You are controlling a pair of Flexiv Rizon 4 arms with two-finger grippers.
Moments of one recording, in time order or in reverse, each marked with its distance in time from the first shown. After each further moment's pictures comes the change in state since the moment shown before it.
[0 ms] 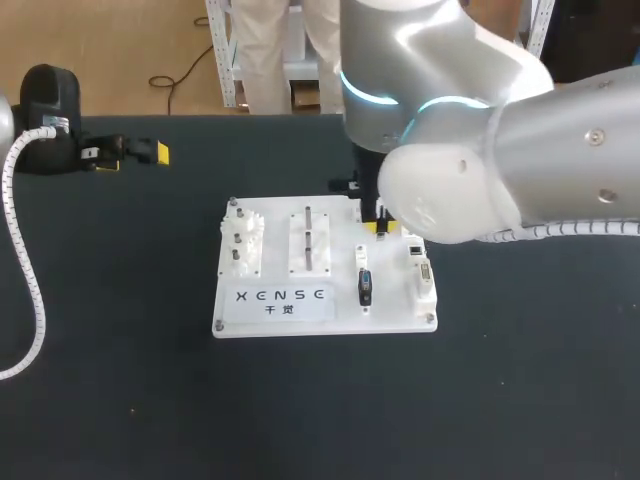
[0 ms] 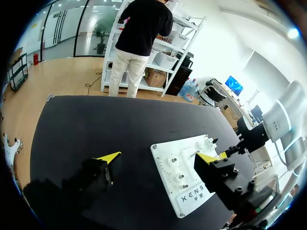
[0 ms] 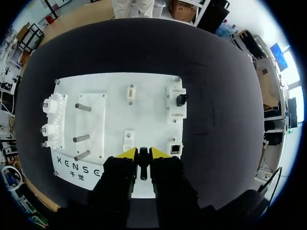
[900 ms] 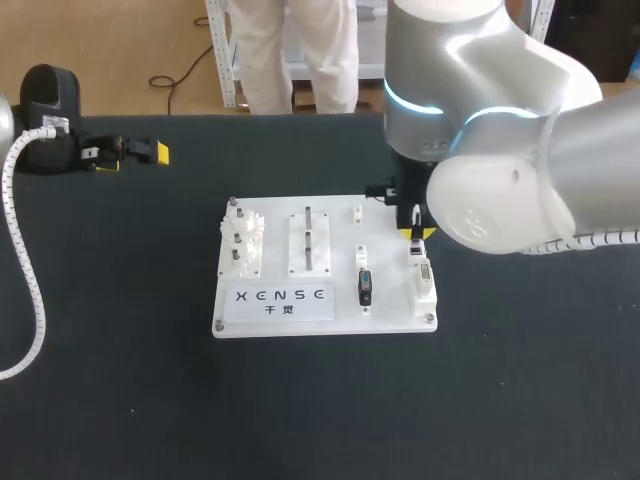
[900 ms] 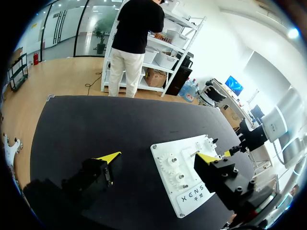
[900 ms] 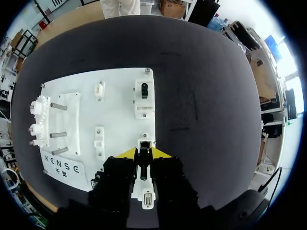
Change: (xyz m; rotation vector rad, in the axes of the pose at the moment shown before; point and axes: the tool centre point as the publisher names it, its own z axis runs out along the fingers) left arm 0.000 0.000 0.000 0.000 0.000 0.000; right arm 0.010 -0.045 0.009 0.018 0.005 0.053
